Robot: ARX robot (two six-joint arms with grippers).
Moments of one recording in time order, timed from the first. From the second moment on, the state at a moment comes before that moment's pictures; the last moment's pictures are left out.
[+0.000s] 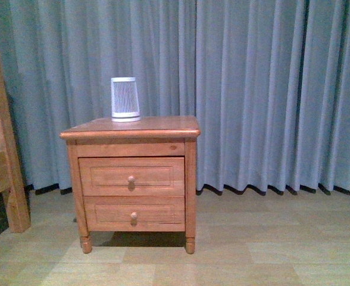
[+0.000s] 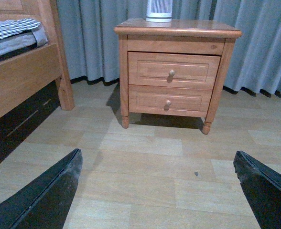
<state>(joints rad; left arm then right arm) 0.00 0.00 0.01 0.00 0.00 0.00 0.00 0.00 0.01 0.00 0.00 0.00</state>
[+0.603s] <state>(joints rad) 0.00 0.00 0.01 0.00 0.00 0.00 0.00 0.00 0.01 0.00 0.00 0.00</state>
